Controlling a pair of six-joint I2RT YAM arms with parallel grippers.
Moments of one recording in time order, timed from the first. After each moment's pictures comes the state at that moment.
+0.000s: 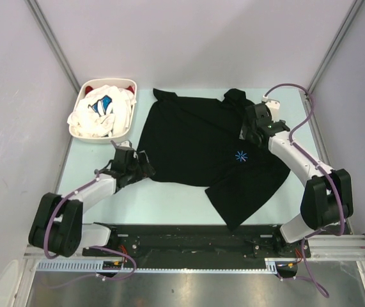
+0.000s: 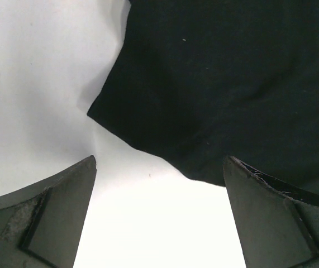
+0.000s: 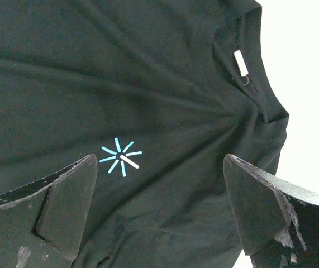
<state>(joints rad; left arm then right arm) -0.28 1.25 0.52 -0.11 -0.03 -0.61 0.30 1.54 1.22 -0.57 0.52 0.50</state>
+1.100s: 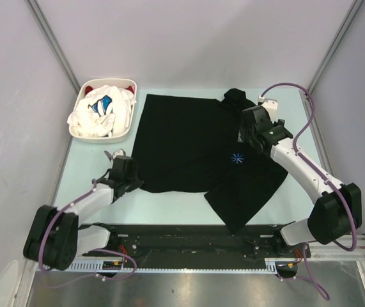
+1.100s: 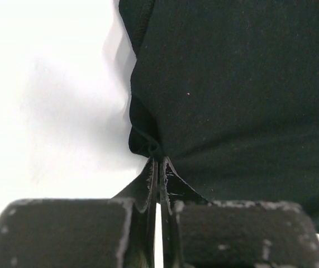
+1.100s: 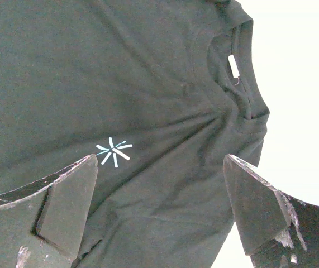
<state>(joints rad) -0.29 1.23 0.45 -0.12 -0.12 -0.71 0.41 1.42 1.21 -0.63 0.58 0.46</state>
